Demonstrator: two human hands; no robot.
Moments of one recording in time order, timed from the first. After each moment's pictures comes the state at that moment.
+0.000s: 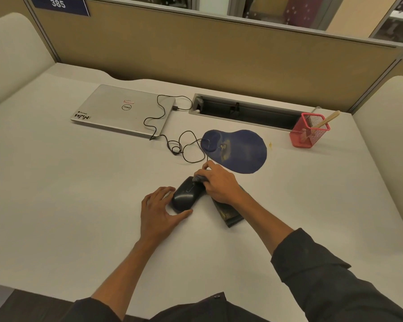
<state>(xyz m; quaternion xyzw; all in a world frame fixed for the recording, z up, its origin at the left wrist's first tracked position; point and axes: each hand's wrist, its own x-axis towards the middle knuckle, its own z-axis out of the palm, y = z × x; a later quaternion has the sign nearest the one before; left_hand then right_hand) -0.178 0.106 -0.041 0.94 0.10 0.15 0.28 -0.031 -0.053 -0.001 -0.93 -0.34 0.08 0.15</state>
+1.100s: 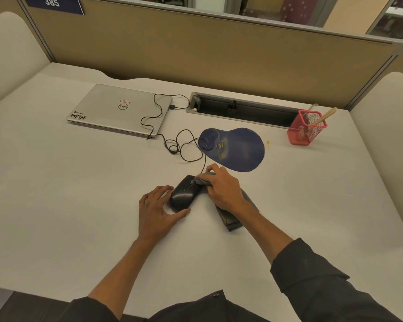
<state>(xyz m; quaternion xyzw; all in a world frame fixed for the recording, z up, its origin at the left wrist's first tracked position) -0.176 0.109 -0.043 0.94 0.10 0.15 0.28 -0.048 -0.067 -0.009 -0.94 -0.30 0.04 0.17</state>
